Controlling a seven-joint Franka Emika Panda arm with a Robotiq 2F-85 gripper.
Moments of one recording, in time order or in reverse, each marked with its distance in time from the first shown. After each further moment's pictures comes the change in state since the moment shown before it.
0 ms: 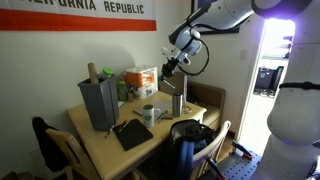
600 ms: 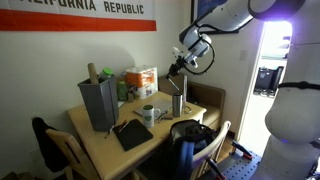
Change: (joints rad) arm -0.057 0.024 -0.064 0.000 0.246 -0.035 -0.052
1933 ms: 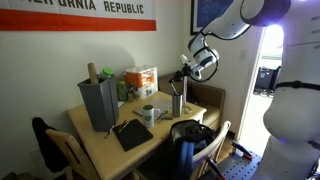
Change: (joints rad) arm -0.053 0.081 -0.038 -0.050 0.367 -0.056 -0.252
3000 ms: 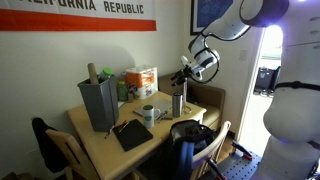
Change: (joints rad) arm 0.004 0.007 -0.014 -0.005 -0.023 -0.010 -0.013
